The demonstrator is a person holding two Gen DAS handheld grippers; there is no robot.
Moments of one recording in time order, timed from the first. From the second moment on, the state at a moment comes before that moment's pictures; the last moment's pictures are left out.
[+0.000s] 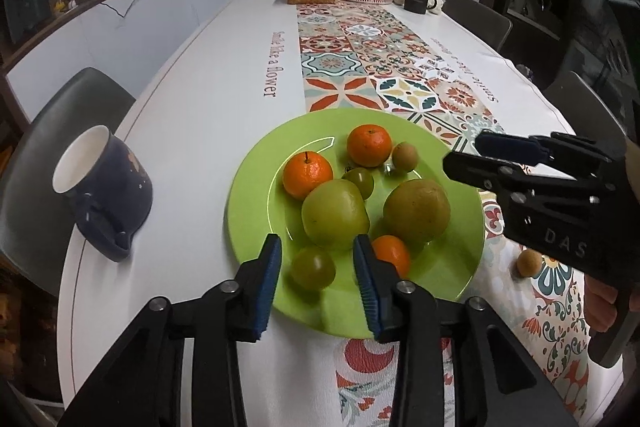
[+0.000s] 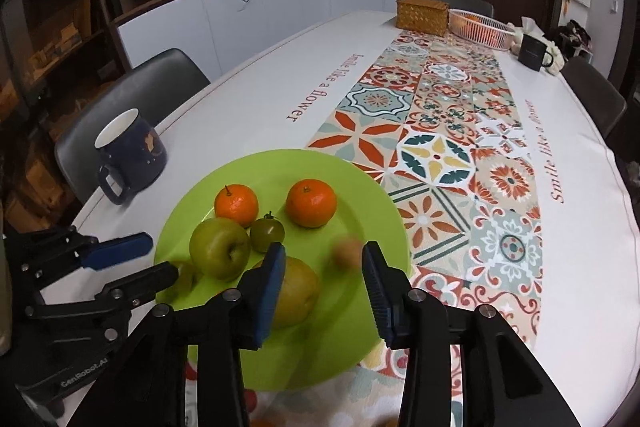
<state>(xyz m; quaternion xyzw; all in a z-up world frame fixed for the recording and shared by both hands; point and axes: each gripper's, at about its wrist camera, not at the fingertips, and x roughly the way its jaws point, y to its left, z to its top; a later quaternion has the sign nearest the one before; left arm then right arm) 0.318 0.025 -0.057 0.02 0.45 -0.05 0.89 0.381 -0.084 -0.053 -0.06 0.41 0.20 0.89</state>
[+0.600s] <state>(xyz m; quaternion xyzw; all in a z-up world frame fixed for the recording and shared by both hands) 0.242 0.006 0.003 0.04 0.38 -0.03 0.92 0.289 -0.118 -0.010 -0.04 0.35 0.21 0.91</state>
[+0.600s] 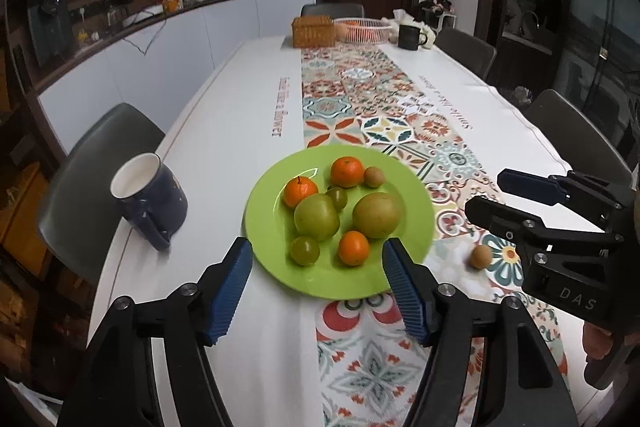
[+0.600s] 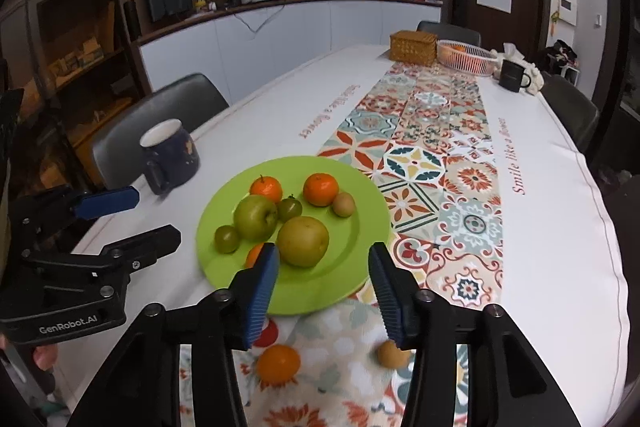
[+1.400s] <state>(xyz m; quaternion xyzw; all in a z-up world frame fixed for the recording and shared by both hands) 0.187 -0.060 0.005 0.06 0.38 -0.07 0.92 0.224 -0.184 0.004 -0.04 0.31 0.18 0.93</state>
